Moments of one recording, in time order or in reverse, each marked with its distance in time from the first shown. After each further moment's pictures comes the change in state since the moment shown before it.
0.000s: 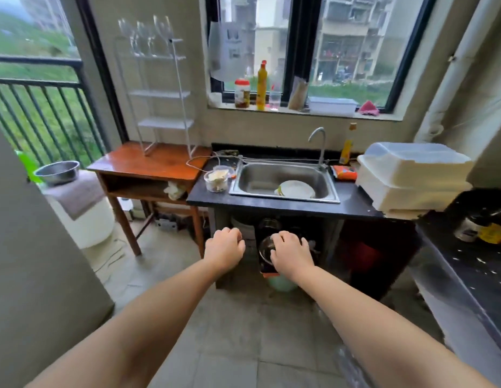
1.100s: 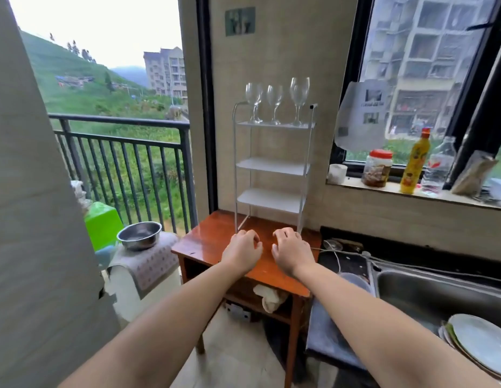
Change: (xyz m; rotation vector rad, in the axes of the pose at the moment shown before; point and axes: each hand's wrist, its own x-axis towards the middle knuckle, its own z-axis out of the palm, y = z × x) left_hand 0.418 -0.347 -0.210 -0.176 0.231 -0.125; right_hand 0.528 -0.366 -0.026 0.113 0.159 -0.289
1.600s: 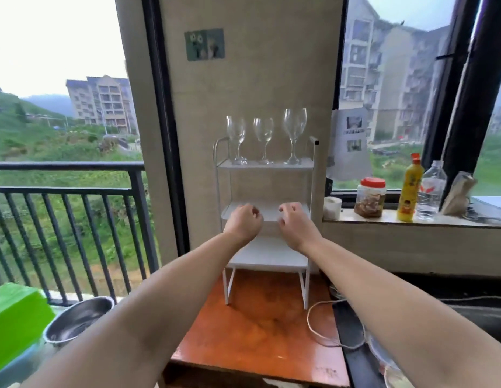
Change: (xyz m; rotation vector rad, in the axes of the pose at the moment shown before) left_hand 0.282 -0.001 -0.083 -0.146 0.013 0.254; right_hand 0.236 -0.027 -0.064 0.130 0.241 0.187
